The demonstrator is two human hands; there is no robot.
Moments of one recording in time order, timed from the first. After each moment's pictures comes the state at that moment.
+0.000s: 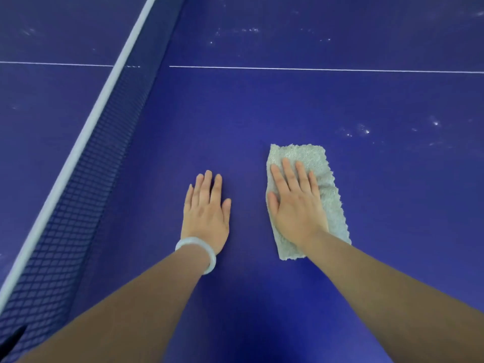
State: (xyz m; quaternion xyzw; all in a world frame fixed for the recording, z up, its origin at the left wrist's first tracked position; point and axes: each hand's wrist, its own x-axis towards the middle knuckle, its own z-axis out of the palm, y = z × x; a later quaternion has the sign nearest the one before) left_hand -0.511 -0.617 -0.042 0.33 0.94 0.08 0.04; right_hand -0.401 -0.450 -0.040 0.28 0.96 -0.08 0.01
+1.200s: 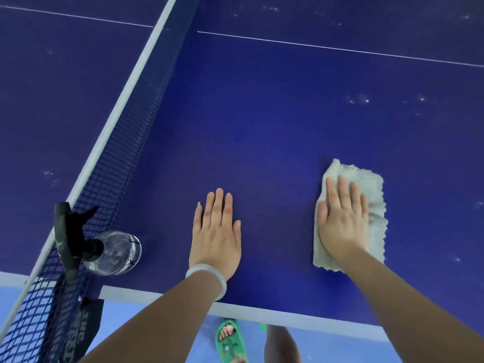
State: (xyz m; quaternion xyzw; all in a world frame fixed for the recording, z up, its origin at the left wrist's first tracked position) left_hand -0.375 -0.753 -0.042 0.33 0.94 0.04 0.06; right_hand -0.245 -0.527 -0.040 0.41 0.91 -0.08 0.02
